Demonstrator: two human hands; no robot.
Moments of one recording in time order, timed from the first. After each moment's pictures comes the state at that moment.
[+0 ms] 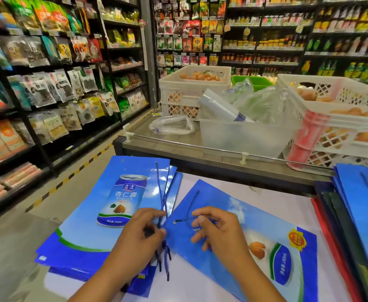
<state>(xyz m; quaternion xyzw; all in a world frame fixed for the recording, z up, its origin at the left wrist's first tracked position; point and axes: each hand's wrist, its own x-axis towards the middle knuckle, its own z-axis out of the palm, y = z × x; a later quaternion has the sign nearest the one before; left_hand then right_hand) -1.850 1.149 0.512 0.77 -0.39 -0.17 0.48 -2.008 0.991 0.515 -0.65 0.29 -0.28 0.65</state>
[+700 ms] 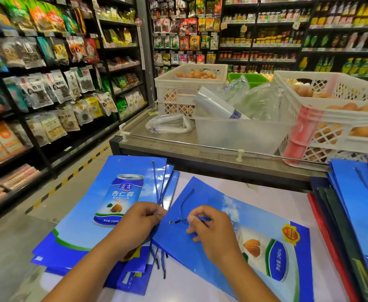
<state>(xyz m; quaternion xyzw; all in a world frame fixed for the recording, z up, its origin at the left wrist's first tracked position) -1.832 1.119 0.532 0.76 -0.35 -0.32 0.44 -2.003 0.996 0.509 -0.71 0.33 -0.28 0.56</state>
